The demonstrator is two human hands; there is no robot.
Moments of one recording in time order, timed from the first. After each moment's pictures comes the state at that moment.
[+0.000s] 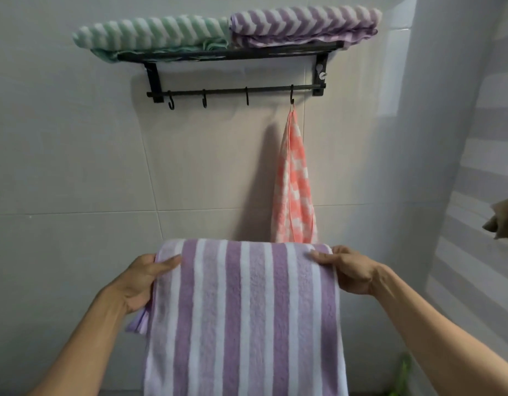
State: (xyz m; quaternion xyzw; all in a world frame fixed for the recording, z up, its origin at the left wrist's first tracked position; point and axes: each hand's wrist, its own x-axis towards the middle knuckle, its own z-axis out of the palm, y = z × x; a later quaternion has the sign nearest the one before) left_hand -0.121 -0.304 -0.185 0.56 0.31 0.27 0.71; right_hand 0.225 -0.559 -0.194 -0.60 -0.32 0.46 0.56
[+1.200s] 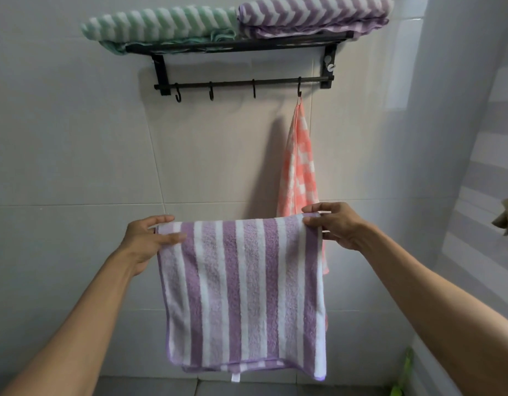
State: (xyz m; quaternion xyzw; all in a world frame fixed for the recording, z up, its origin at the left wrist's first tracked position) left_hand -0.113 -0.286 -0.151 0.63 0.38 0.40 0.54; right_hand 0.217 -0.519 -0.133 -0.66 -0.34 0.31 0.59
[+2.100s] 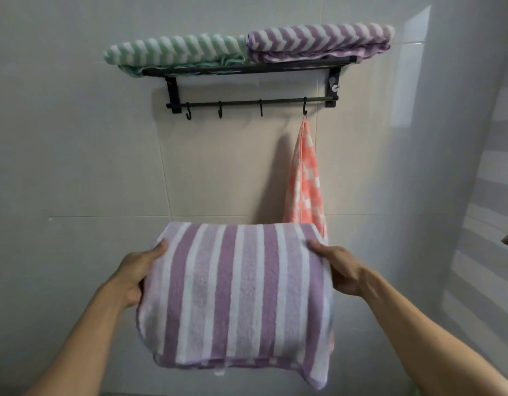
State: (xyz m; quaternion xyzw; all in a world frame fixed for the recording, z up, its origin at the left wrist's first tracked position) left_hand -0.148 -0.286 -0.167 0.56 0.40 0.34 0.64; right_hand 0.200 -0.529 -0.181 -0.61 -0.30 0.45 0.58
